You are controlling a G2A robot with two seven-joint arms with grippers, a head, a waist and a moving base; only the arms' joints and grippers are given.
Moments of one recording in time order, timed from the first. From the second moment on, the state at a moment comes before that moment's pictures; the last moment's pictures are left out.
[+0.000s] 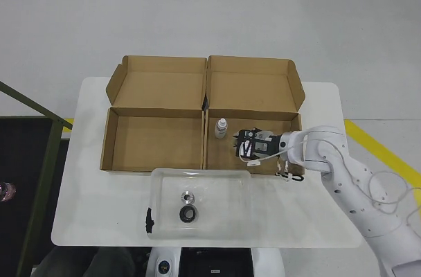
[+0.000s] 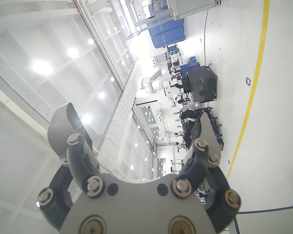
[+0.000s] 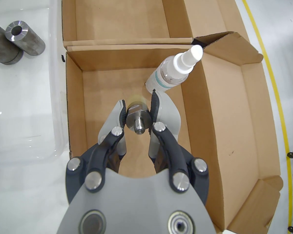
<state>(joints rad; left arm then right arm) -0.19 -0.18 -0.57 -1.44 2.04 -0.23 0.13 -0.86 -1.02 0.96 -1.65 -1.23 -0.85 0.50</state>
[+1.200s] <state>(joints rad) -0.19 -0.18 -0.57 -1.44 2.04 -0.23 0.13 -0.66 -1.12 0.74 -1.40 -1.24 -0.79 0.61</state>
